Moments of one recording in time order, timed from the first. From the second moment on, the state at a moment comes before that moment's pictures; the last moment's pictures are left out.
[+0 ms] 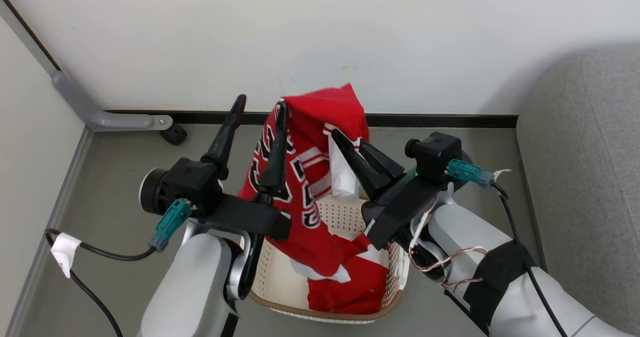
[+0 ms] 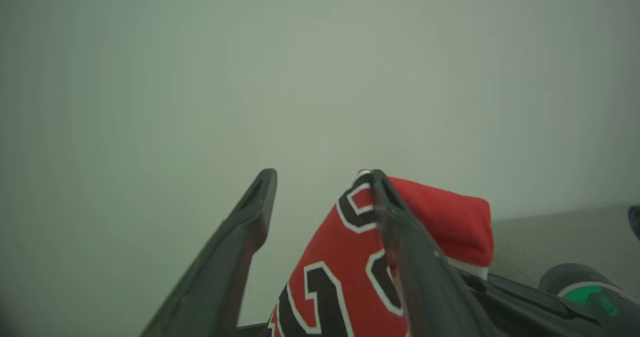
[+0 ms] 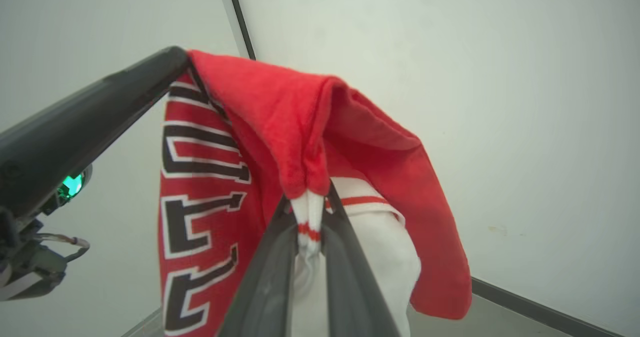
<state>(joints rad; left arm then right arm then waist) -0.47 0.03 -0.35 0.29 -0.38 -0.01 -0.25 -0.73 -0.07 0.82 0.59 0.64 0.12 -0.26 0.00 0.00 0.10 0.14</state>
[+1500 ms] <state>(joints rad) -0.32 0.13 -0.17 0.52 -0.34 0.04 -0.25 -0.66 -0.07 0.68 0.50 0.61 0.12 -0.26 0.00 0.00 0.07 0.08</state>
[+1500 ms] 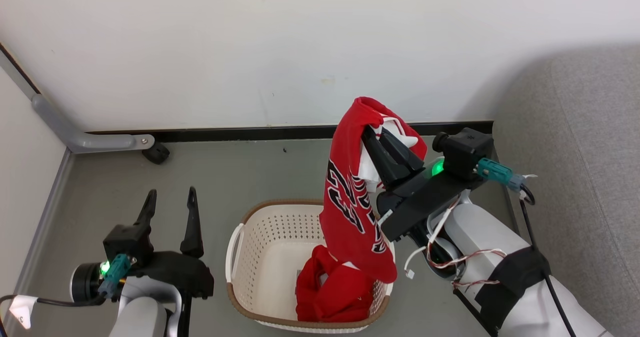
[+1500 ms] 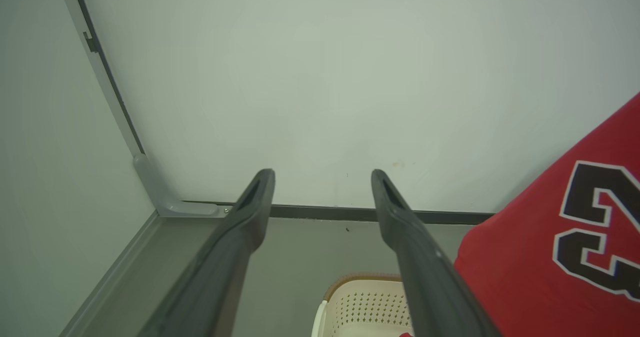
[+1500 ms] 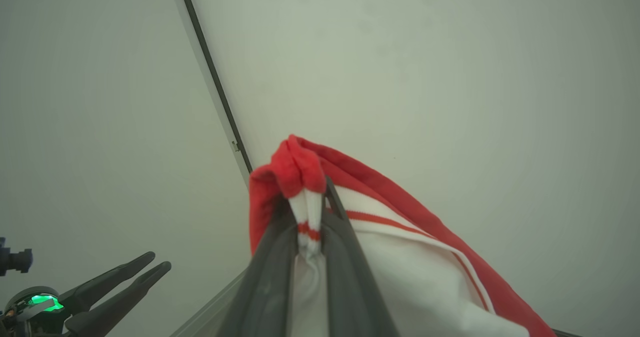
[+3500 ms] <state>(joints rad) -0.12 0.09 -0.06 0.48 -0.28 0.03 -0.25 -0.61 -0.07 0.65 0.45 0.59 0.12 -0.26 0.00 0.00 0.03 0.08</state>
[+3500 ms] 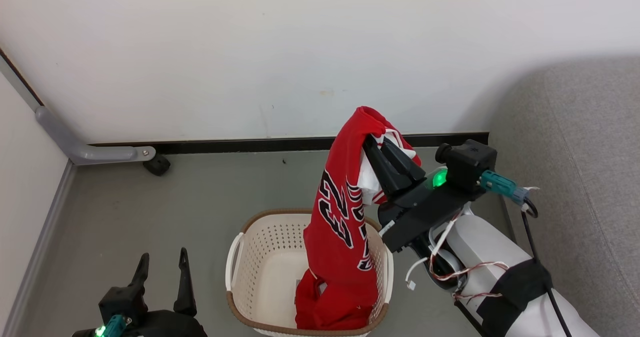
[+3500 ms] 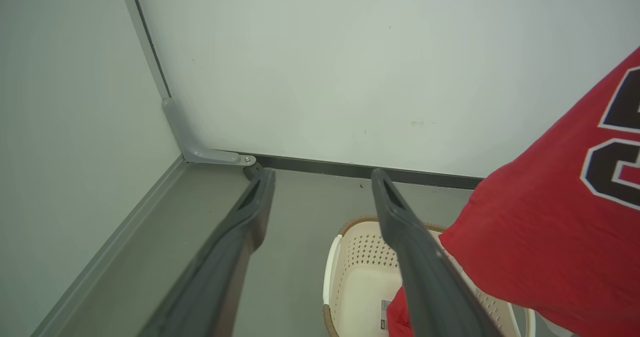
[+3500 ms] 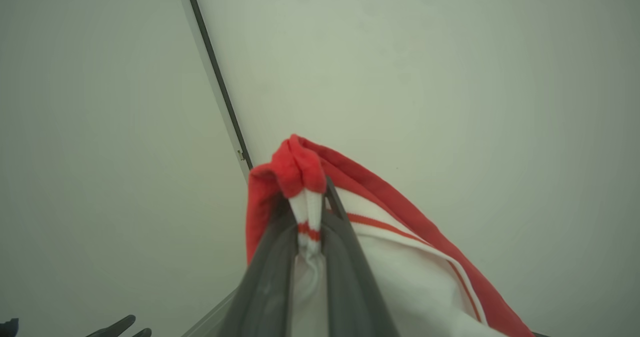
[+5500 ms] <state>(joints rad) -0.10 0.05 -0.04 0.38 -0.24 -0.07 -0.25 -0.65 -0.07 0.63 0.45 0.59 0.12 -0.26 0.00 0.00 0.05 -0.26</state>
